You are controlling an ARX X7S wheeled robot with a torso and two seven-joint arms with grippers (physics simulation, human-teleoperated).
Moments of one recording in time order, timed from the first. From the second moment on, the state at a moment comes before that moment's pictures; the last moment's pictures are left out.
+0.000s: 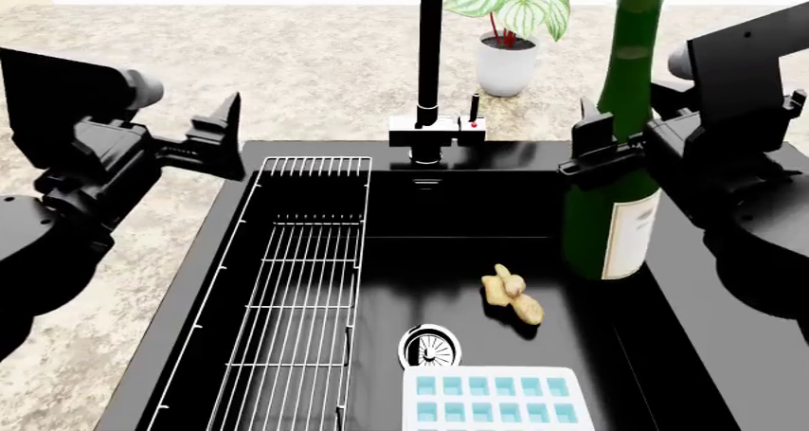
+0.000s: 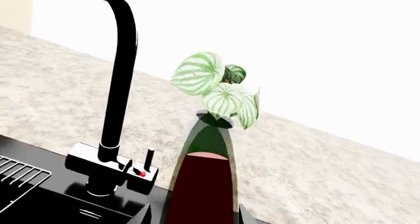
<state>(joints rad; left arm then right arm) -0.93 -0.89 0.57 0.16 -1.10 -0.39 -0.27 1.04 0.80 -0.41 -0.39 1.04 0.98 0.45</state>
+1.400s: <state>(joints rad) -0.87 -0.99 0.50 0.21 -1.14 -0.37 -0.31 1.09 0.36 -0.70 0.26 0.71 0.60 0.15</state>
